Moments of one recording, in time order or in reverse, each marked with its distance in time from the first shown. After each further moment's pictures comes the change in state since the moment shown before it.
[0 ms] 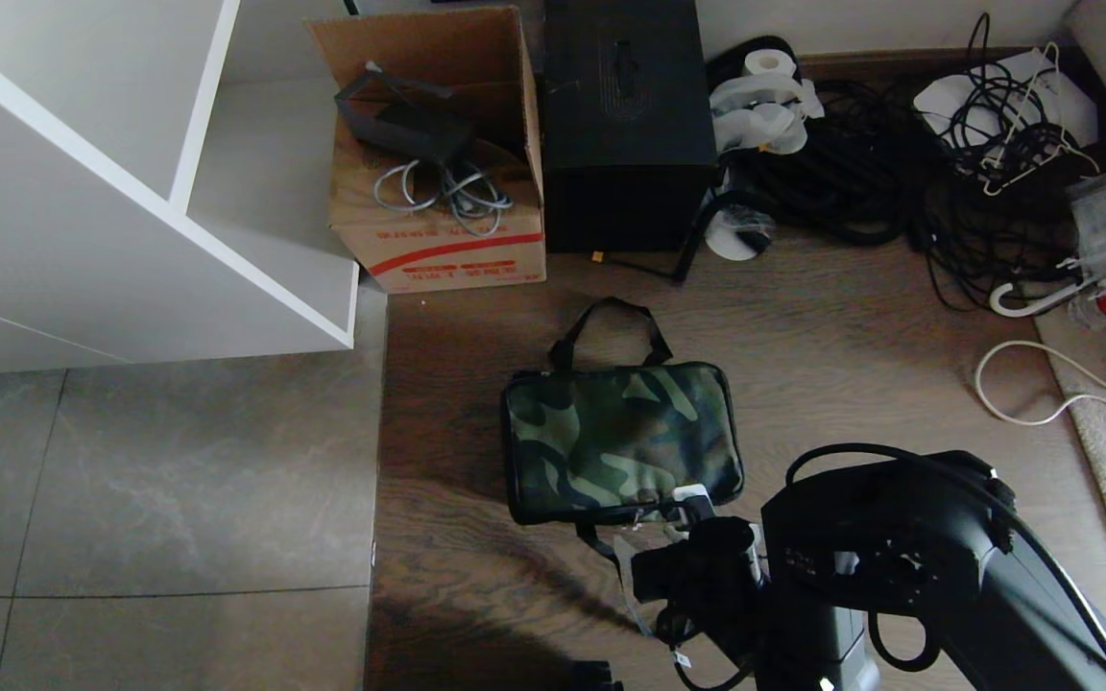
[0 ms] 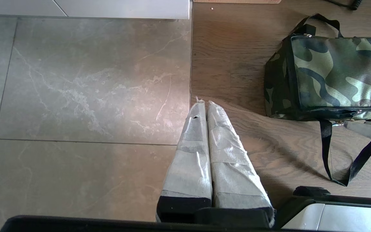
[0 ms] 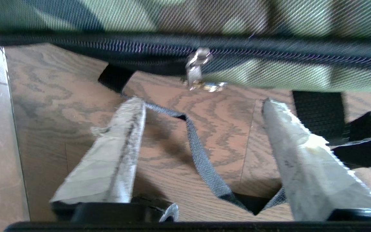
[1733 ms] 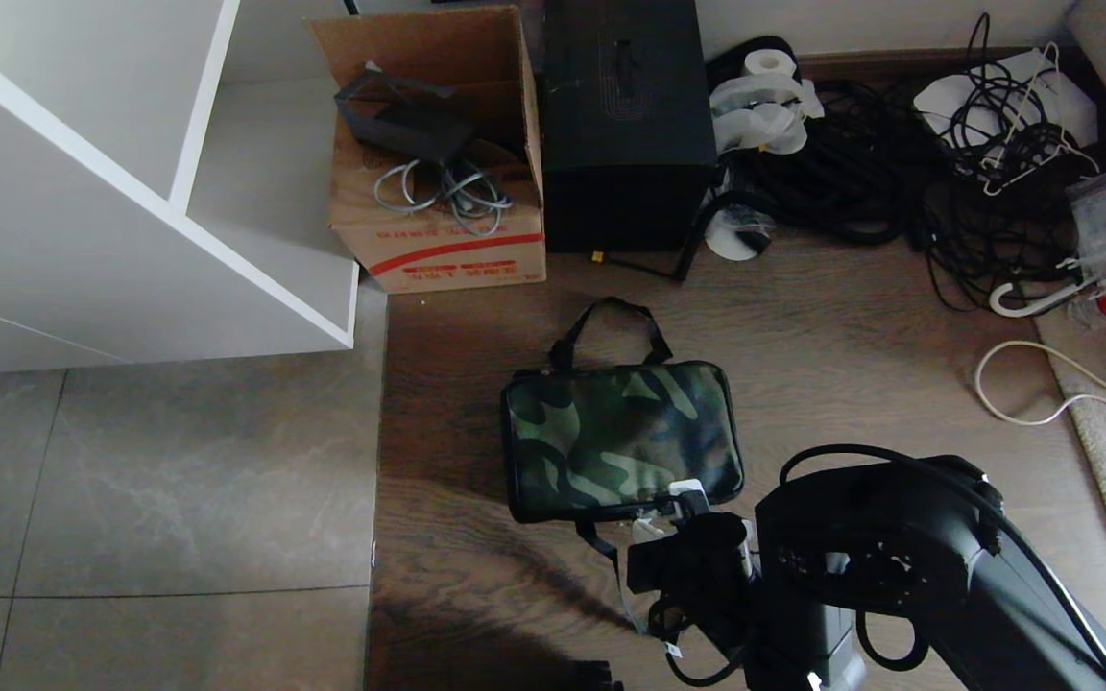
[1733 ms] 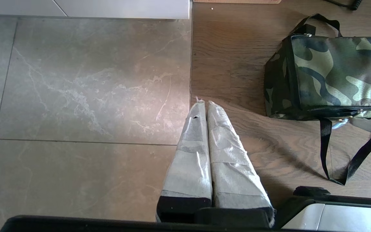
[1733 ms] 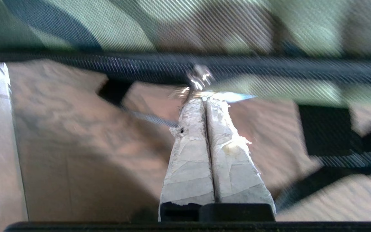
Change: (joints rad) left arm 0.000 0.000 0.000 0.000 0.000 0.000; right arm -0.002 0.013 -0.042 0.000 -0.013 0.008
